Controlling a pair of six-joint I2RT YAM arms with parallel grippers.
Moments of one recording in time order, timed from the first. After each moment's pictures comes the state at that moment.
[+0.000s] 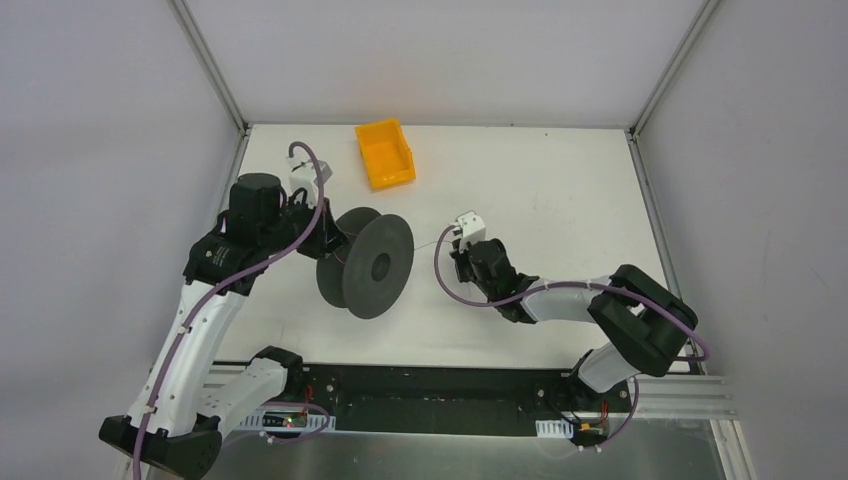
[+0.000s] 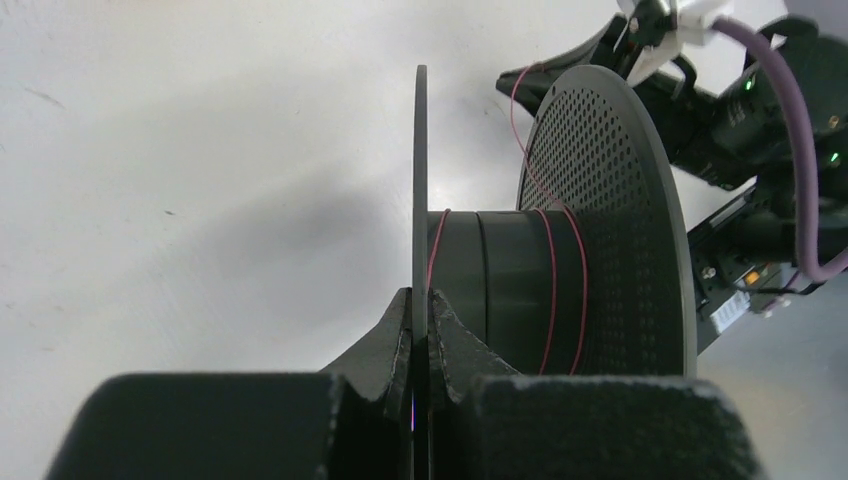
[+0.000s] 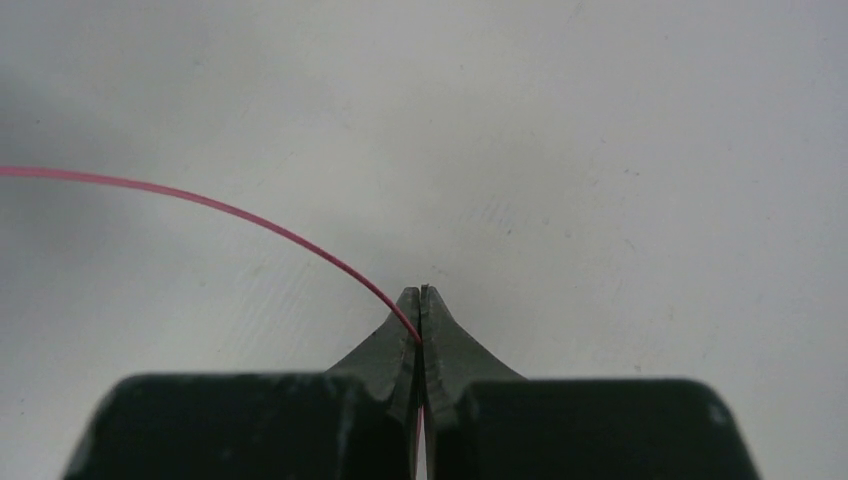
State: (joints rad) left arm -0.30 0.89 1.16 -0.86 0.36 -0.12; right arm 0.86 1.54 0.56 0.53 0.33 0.13
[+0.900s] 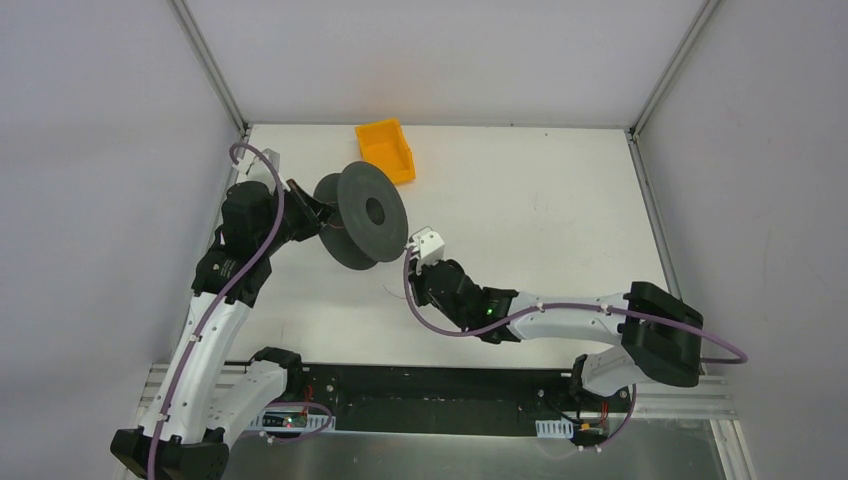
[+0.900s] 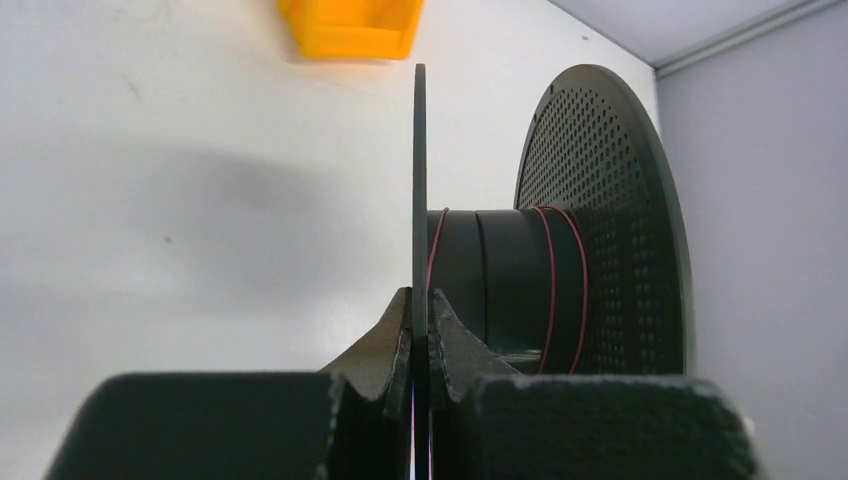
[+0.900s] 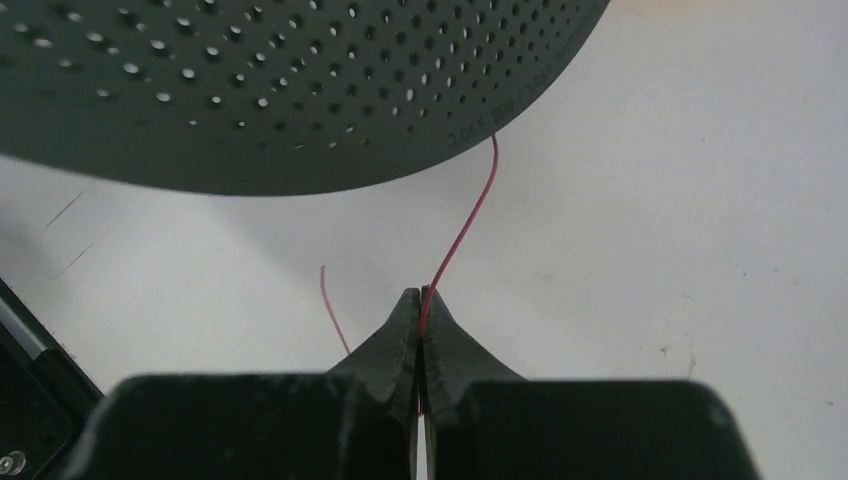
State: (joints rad) left arm -0.20 0.83 0.99 -0.52 0.14 -0.66; right arm 1.22 1.45 0.76 0.29 0.47 0.29
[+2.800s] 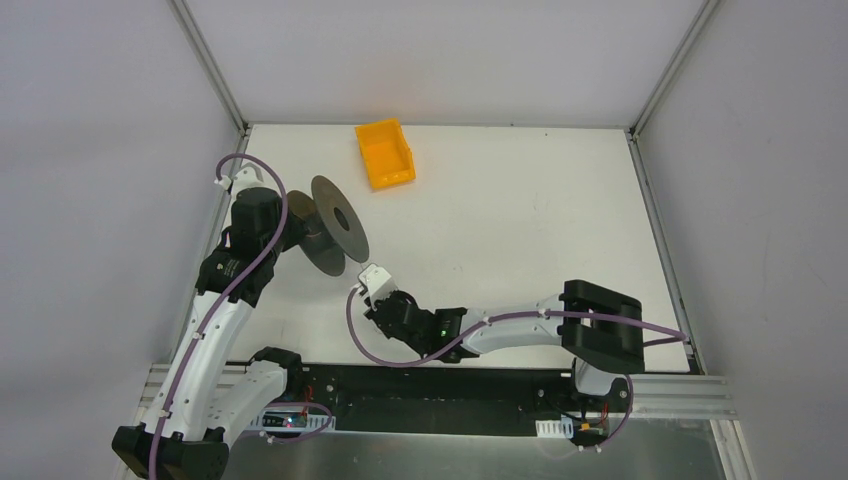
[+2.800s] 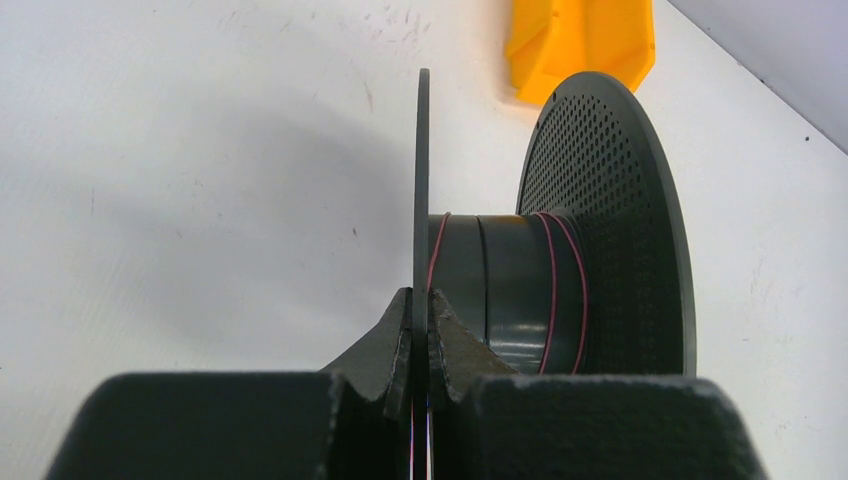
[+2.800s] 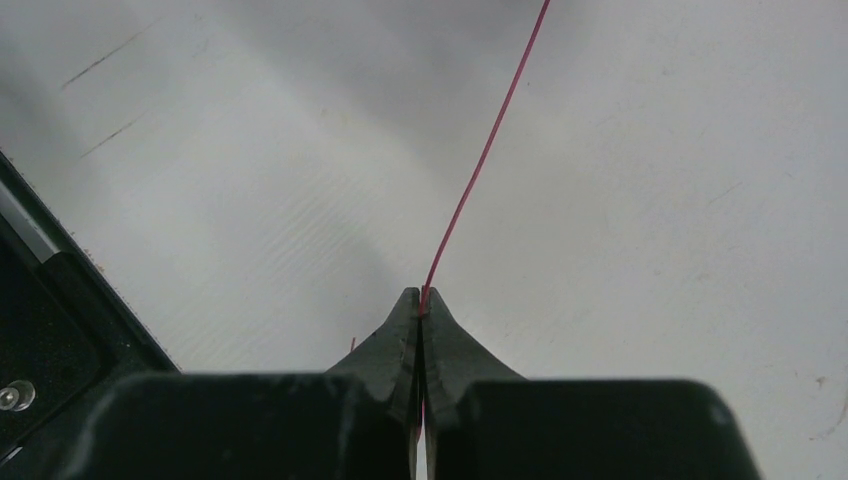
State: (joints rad) left arm -0.20 0.83 0.95 -0.64 -0.28 -0.63; right arm 1.42 1.73 0.98 0.18 0.53 0.24
